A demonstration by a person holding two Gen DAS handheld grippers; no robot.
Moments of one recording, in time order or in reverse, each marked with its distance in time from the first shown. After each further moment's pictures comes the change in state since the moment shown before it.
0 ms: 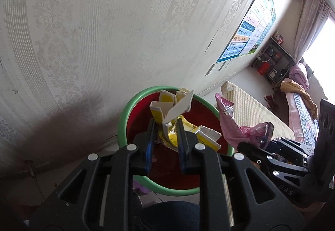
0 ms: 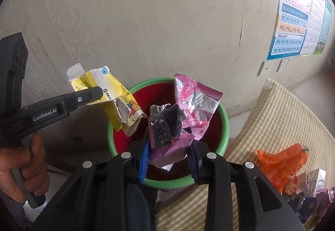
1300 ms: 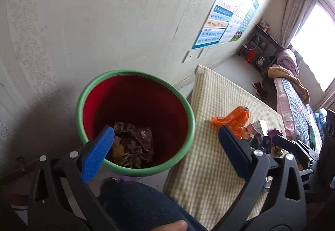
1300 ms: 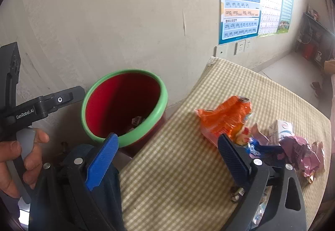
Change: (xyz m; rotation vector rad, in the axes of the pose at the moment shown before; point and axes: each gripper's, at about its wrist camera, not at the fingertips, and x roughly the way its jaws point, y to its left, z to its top) left arm -0.010 -0.086 -0.034 0.082 0.040 -0.073; right arm -0.096 -0.076 -0.078 0.168 -0.047 -0.157
